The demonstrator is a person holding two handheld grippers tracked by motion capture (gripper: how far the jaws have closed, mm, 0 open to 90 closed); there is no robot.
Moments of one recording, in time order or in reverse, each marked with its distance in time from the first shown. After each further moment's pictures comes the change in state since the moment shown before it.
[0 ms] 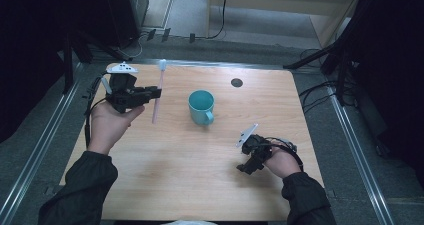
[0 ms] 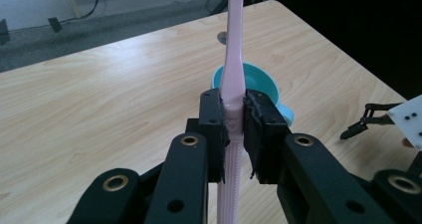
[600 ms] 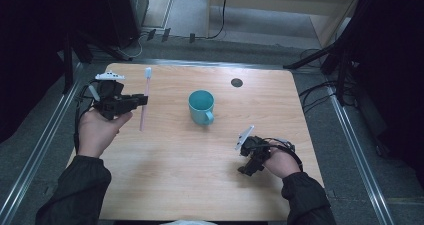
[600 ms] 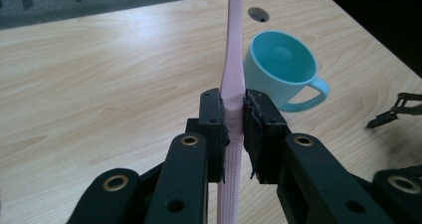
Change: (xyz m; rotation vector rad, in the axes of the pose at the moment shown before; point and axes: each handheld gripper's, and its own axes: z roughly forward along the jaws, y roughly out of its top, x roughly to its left) left arm 0.022 -0.025 -0.013 0.052 0.071 -0.072; right arm 0.002 0.001 0.005 0.064 0.003 -0.031
